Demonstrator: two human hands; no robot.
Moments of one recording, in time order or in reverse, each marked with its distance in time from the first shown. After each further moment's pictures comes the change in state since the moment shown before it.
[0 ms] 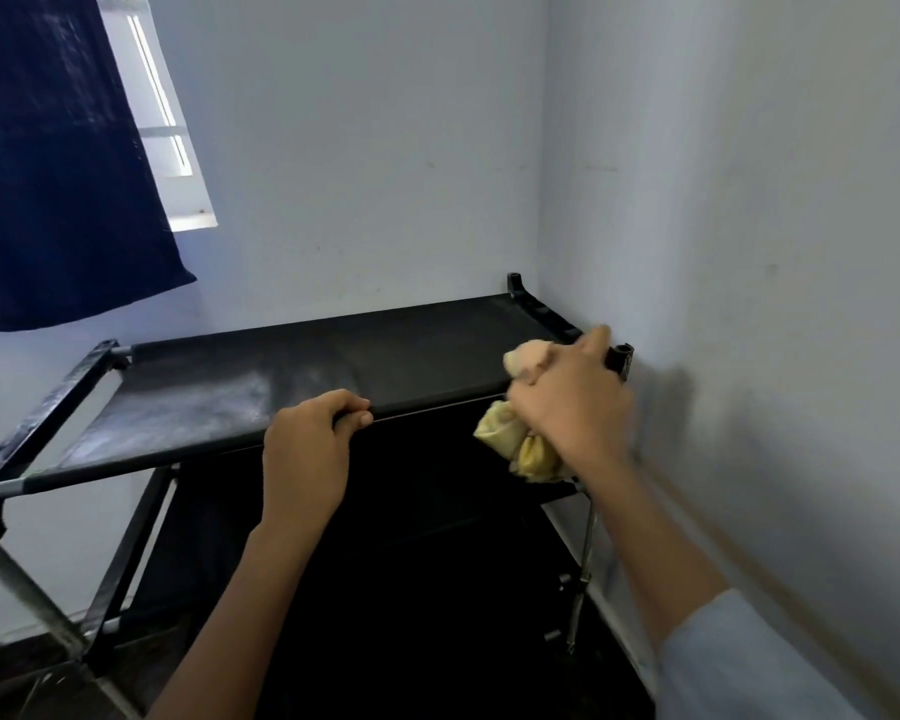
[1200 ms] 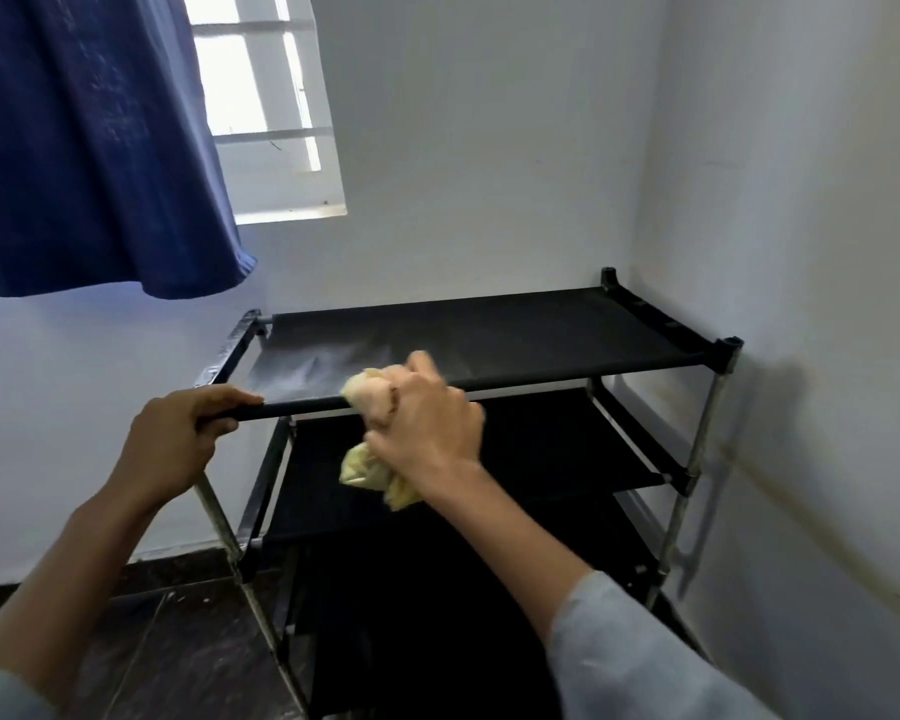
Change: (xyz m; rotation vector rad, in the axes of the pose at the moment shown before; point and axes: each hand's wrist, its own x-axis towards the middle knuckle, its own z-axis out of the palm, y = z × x) left_hand -0.006 -0.136 -0.171 0.289 -0.119 -0.075; right_hand -0.118 -0.157 0.056 0.239 -0.172 -0.508
